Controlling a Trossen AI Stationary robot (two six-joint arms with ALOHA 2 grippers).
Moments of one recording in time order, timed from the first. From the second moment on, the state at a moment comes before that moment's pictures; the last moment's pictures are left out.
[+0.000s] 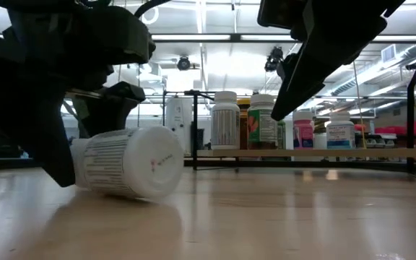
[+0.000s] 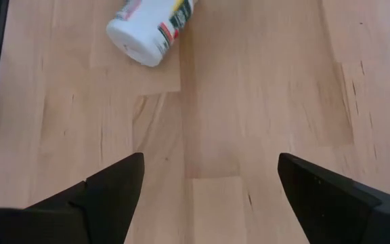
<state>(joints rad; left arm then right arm) -0.50 1.80 1.04 -0.41 -0.19 -0.19 0.41 1.70 1.08 -0.36 0.17 0.47</state>
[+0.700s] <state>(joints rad) -0.50 1.80 1.12 -0.61 -0.19 -0.16 0.41 1.69 1.09 -0.32 0.16 0.46</state>
